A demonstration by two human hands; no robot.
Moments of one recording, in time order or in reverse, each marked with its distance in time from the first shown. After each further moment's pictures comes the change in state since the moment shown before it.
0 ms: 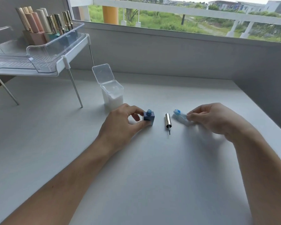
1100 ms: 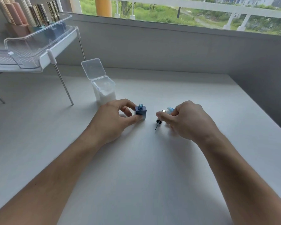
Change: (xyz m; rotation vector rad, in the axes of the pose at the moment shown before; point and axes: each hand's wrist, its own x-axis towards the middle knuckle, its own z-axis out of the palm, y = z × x) left_hand 0.013 0.007 -0.007 -0.121 -0.099 -0.115; right_hand -0.037 -0.036 0.053 -0.277 0.107 -0.069
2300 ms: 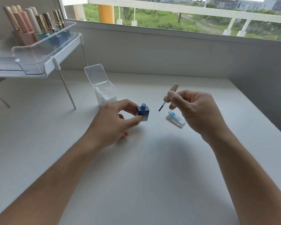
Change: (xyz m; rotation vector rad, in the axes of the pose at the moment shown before) left_hand -0.009 0.013 -0.006 -0.060 -0.017 0.045; right_hand 0.007 0.004 -0.025 0.609 0.102 -0.286
